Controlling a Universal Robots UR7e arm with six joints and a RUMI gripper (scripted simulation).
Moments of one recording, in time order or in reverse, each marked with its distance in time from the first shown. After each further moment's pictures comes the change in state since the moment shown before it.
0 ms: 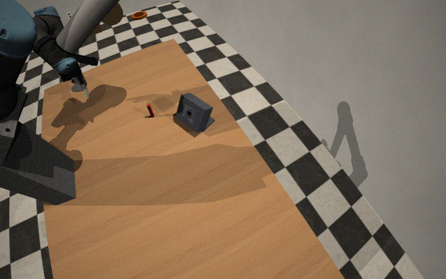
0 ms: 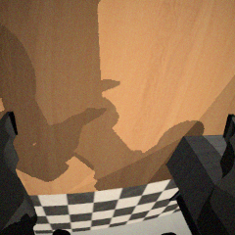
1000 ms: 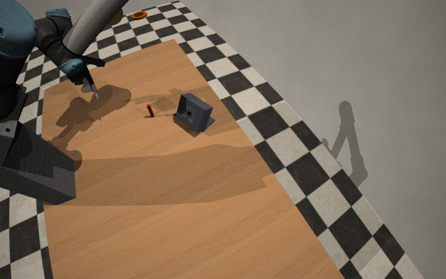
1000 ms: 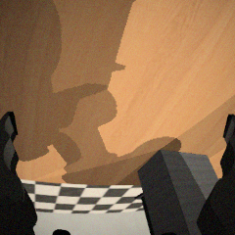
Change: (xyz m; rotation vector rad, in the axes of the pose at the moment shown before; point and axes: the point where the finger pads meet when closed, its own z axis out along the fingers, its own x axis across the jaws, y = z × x) arm 0.007 -0.018 0.012 -0.048 -0.029 -0.225
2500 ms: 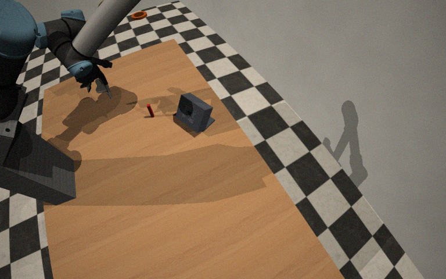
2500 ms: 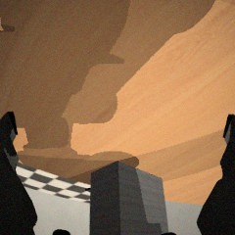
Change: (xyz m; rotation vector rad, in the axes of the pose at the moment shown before) arm 0.020 -0.025 0.013 -0.031 -0.064 -0.341
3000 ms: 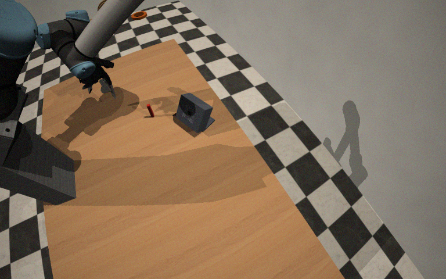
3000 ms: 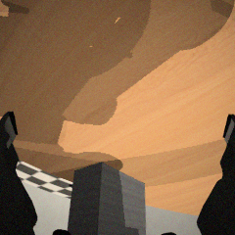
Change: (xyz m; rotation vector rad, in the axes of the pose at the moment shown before) arm 0.010 -0.005 0.003 0.002 -0.021 -0.116
